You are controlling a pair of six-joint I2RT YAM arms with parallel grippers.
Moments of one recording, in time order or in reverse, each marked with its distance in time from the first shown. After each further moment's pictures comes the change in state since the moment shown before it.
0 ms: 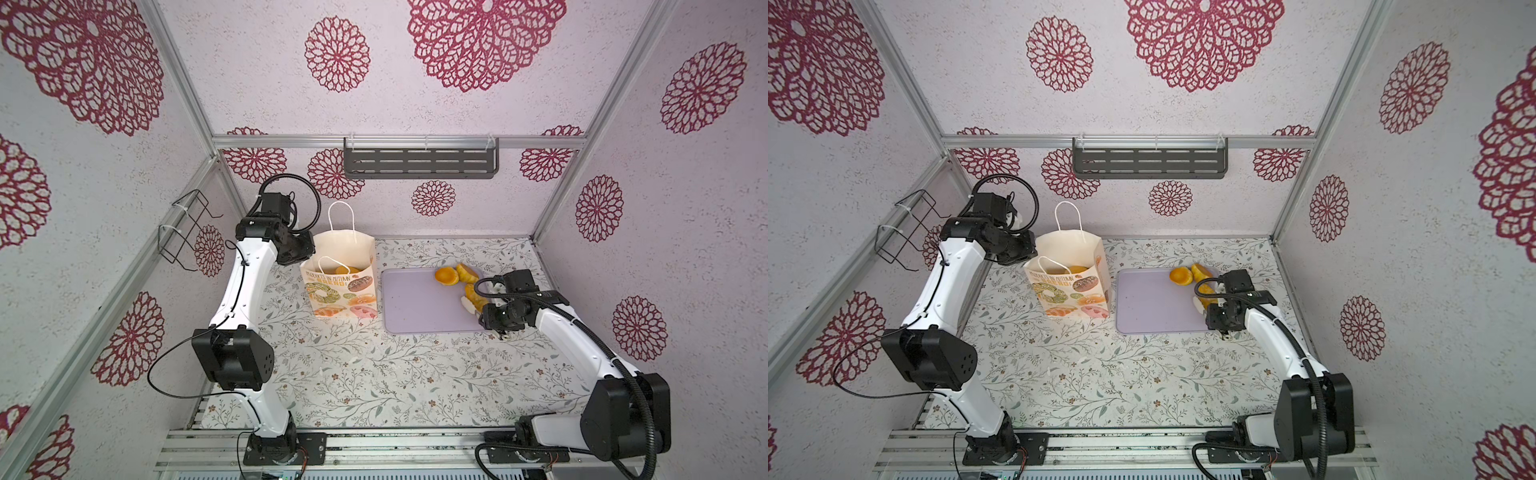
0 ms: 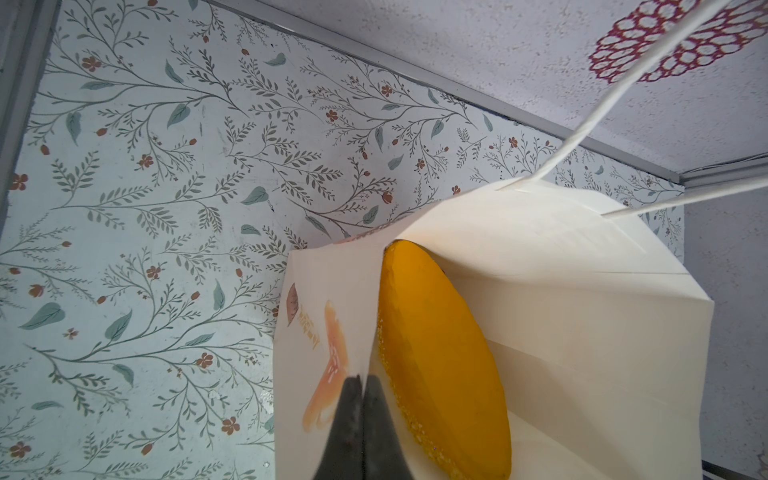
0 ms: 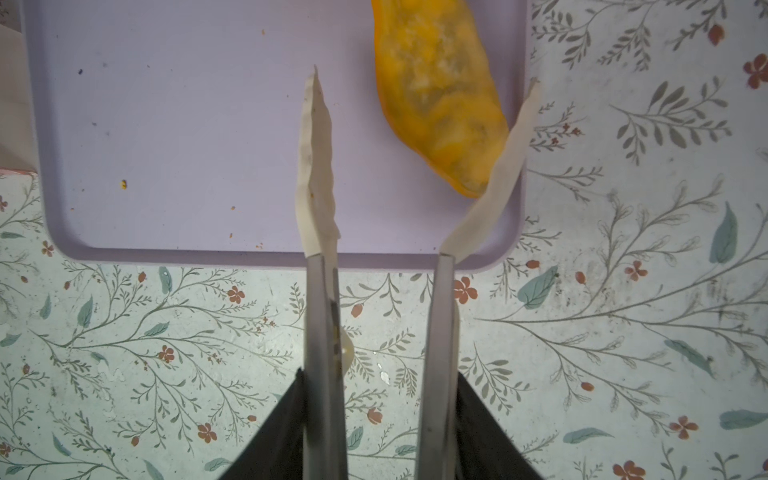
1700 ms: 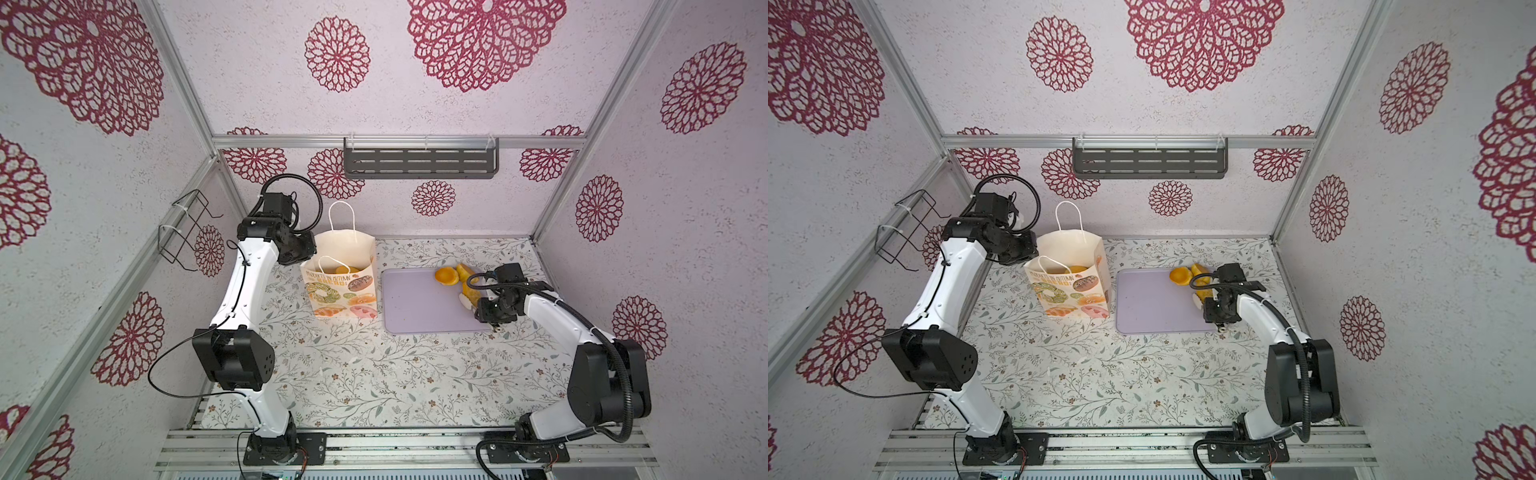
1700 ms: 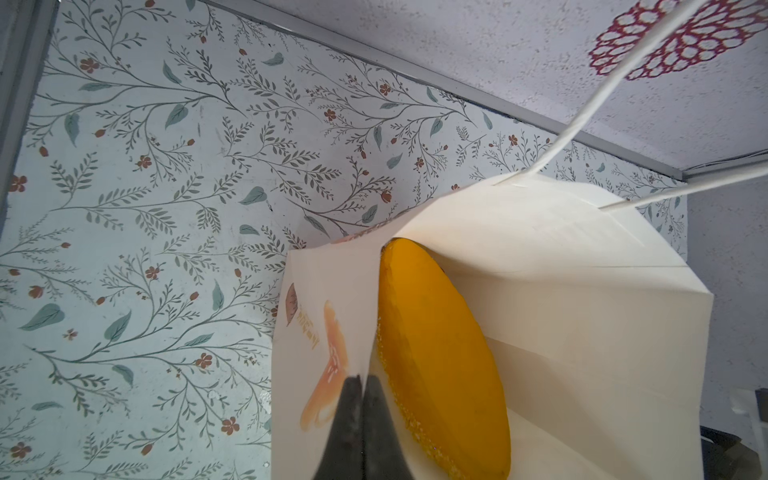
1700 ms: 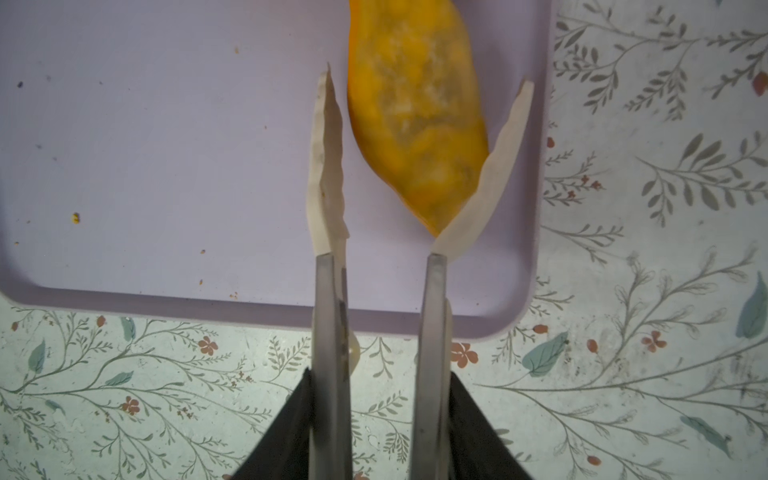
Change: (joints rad) left arm -0.016 0.000 0.000 0.000 -0.008 0.000; right arm -0.002 0.183 0.068 0.075 0.013 -0.029
